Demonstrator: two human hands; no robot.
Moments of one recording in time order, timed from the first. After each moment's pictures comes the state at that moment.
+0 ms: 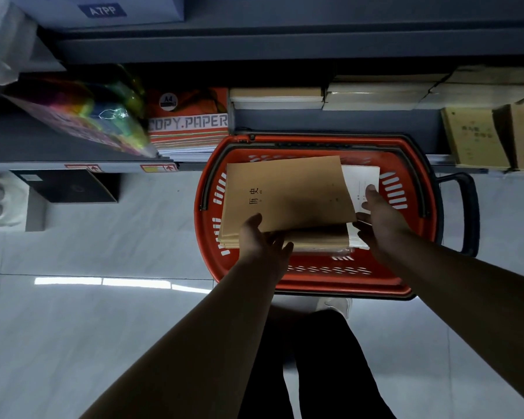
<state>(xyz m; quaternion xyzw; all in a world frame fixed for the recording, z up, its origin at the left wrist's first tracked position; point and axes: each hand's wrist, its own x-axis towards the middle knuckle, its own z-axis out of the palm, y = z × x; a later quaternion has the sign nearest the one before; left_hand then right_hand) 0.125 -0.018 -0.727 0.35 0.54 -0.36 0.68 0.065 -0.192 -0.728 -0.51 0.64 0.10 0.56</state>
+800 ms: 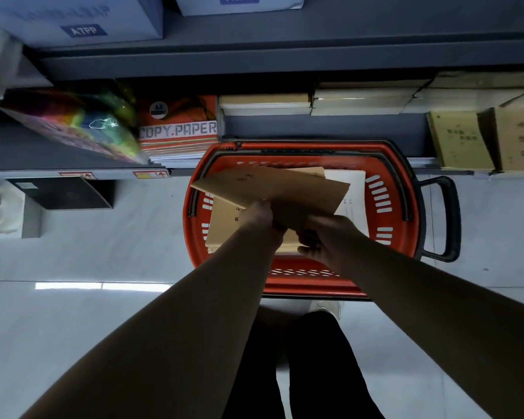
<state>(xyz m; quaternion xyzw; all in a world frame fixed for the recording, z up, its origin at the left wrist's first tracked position) 0.151 -0.063 -0.707 0.49 0.40 -0.40 0.66 0.073 -0.152 -0.699 -0.43 0.53 0.18 0.71</state>
